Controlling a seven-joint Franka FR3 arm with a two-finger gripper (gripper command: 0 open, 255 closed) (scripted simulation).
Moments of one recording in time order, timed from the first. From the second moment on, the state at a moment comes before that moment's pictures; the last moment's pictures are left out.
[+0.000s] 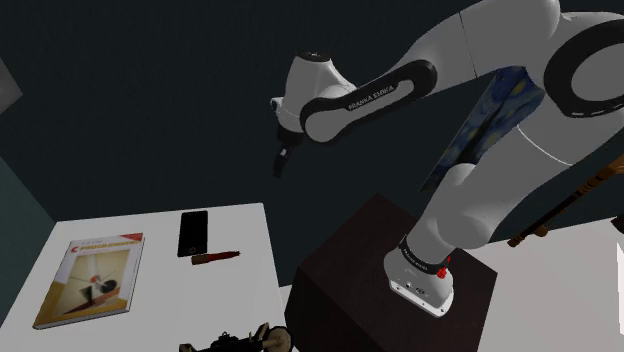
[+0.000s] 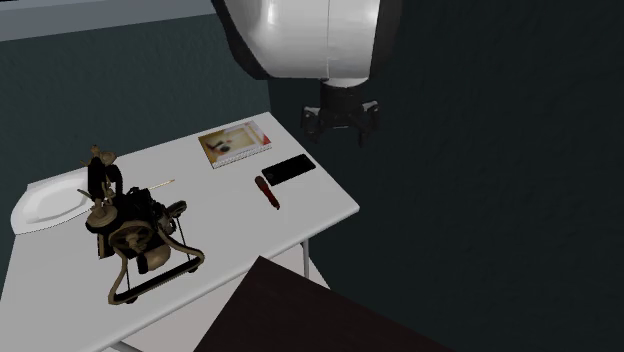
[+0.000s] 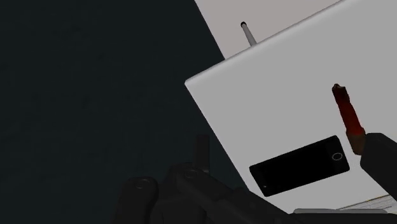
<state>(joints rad) 0.23 -0.20 0.10 -2.51 -0.01 2.45 -0.19</state>
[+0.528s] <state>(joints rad) 0.29 0.08 0.15 -2.43 -0.06 2.65 -0.21</state>
